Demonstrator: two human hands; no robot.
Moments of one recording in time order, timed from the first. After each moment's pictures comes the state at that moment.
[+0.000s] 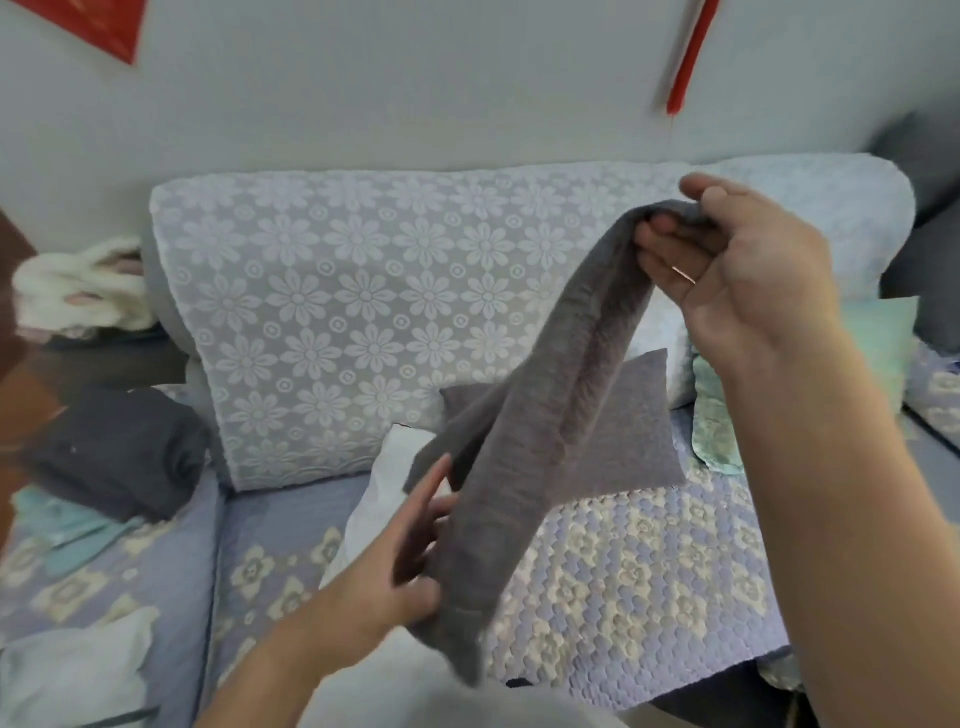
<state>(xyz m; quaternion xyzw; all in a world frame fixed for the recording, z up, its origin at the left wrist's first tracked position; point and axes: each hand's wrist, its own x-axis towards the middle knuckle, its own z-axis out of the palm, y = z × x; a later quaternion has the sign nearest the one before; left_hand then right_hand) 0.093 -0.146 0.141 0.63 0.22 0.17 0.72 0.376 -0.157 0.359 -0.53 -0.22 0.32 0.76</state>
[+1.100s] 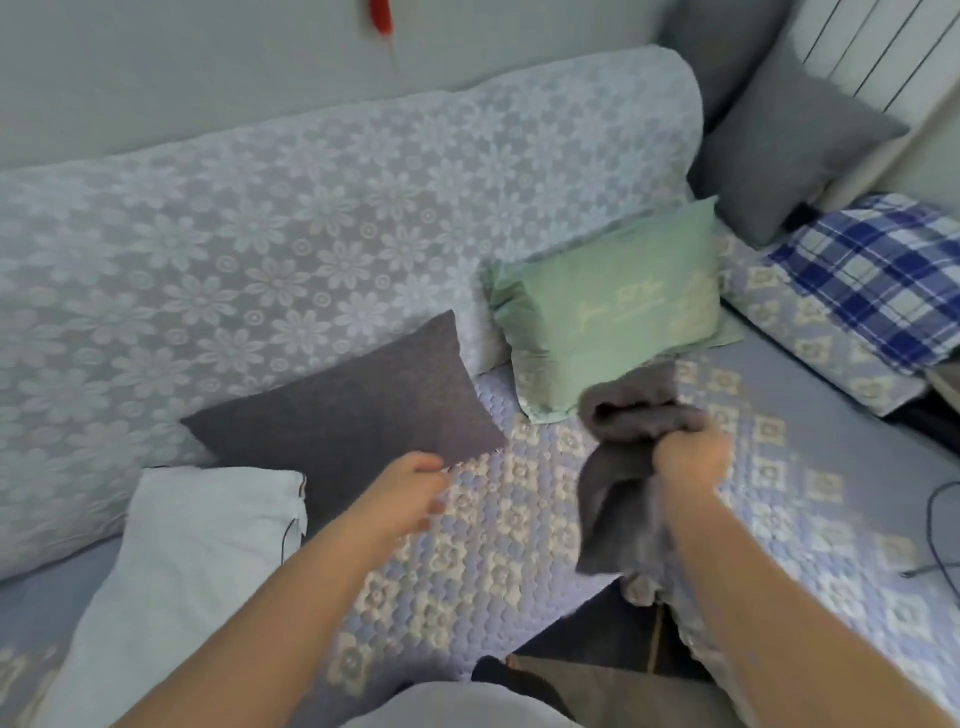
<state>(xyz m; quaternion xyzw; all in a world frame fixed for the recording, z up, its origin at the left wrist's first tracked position) 0.557 -0.239 0.102 0.59 0.52 -0.02 0.62 0.820 -0.411 0.085 -0.85 0.02 0.14 0.51</state>
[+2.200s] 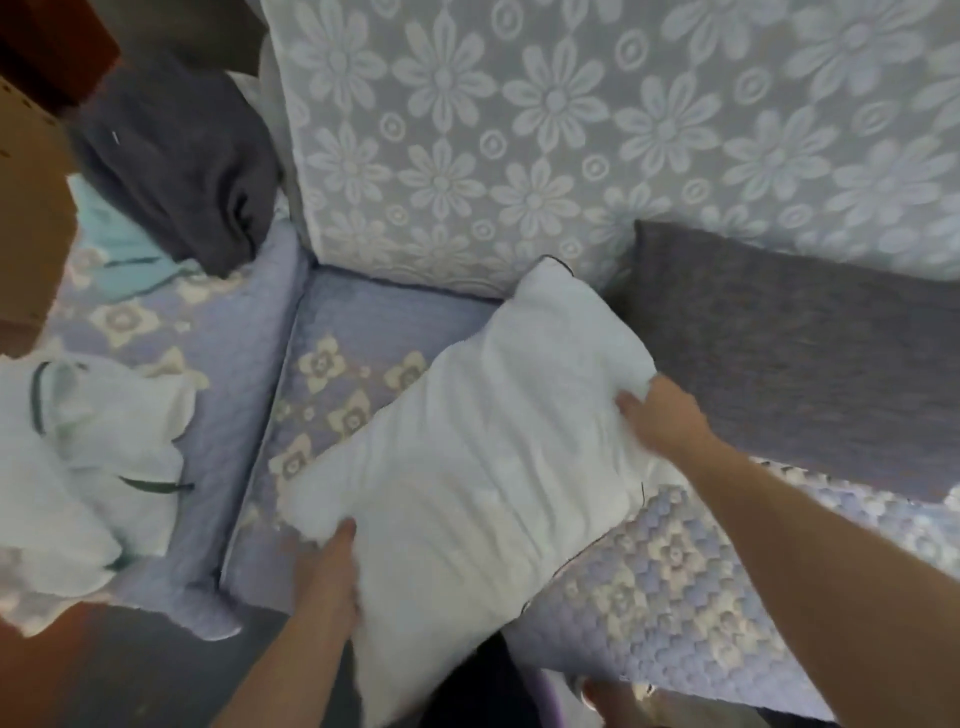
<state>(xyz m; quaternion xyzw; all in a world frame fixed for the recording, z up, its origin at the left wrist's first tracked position) 0.023 -0.144 -0.187 -0.03 0.84 0.27 0.47 0.382 0.001 -0.170 -0.82 -0.42 0.38 -0.04</state>
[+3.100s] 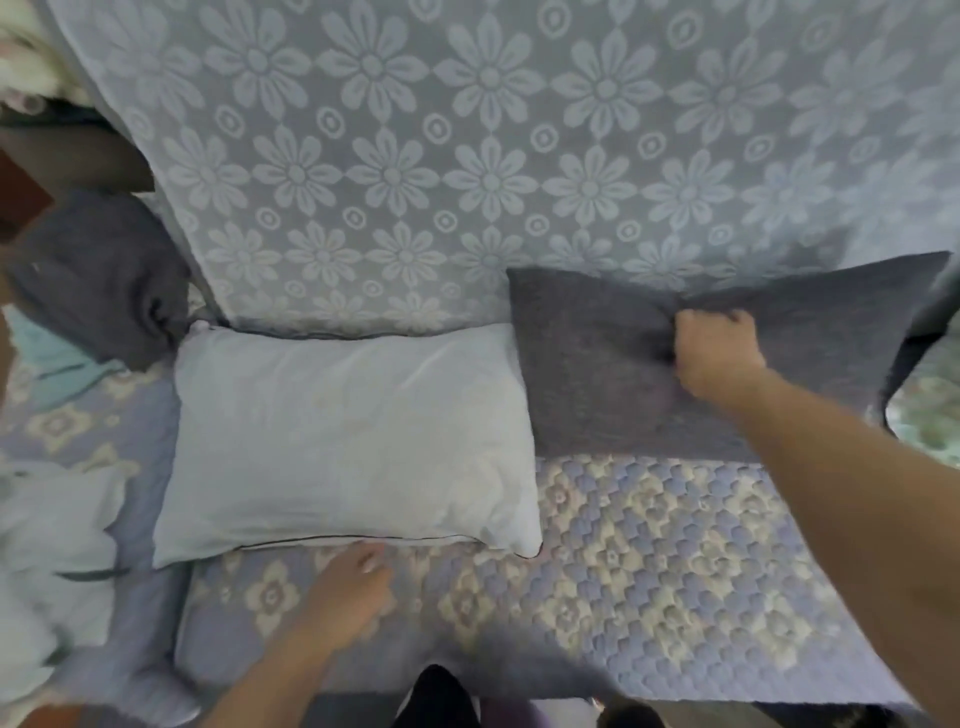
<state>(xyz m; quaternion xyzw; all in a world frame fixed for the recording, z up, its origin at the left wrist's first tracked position) 0.122 -0.124 -0.143 0.43 0.74 -0.06 0.51 0.577 0.031 -0.123 -0.76 -0.60 0.08 -0.22</state>
